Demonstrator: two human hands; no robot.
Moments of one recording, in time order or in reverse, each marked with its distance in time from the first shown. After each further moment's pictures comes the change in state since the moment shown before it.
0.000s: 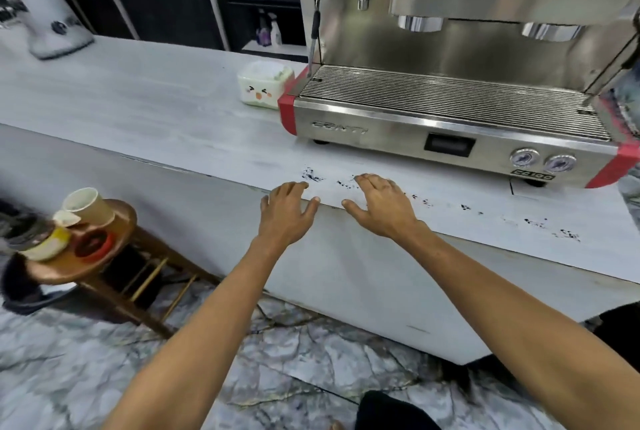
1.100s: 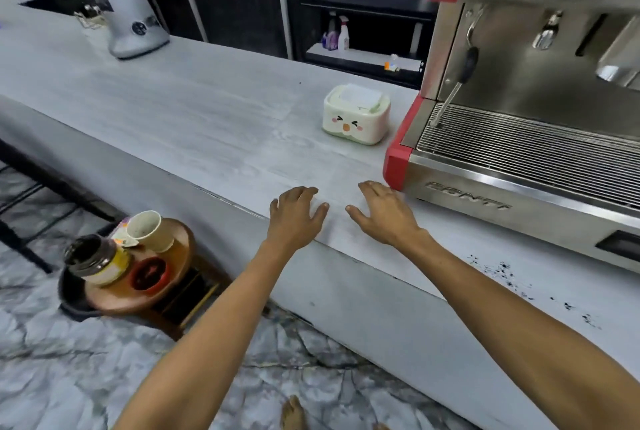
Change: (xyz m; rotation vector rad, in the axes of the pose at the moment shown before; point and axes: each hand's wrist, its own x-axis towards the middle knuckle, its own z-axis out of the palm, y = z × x) left_hand 0.144 -0.184 -0.061 0.034 0.036 -0.129; right_hand 0.227 -0.134 0.071 0.077 -0.119 -0.106
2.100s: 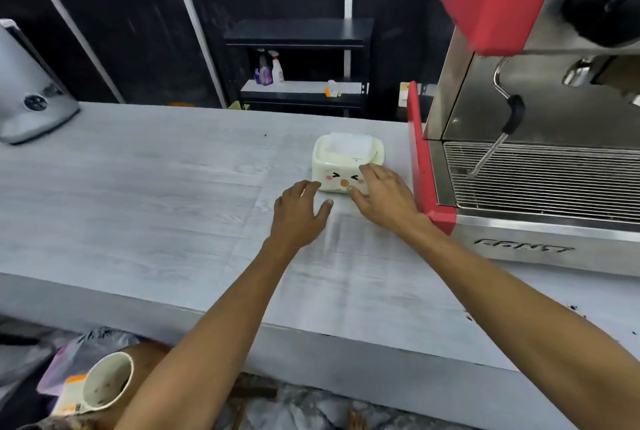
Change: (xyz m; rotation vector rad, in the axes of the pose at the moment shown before) left_hand 0.208 -0.043 -0.020 -0.065 -0.040 0.358; right_hand 0.168 -0.021 -0.030 -0.038 0.268 0.246
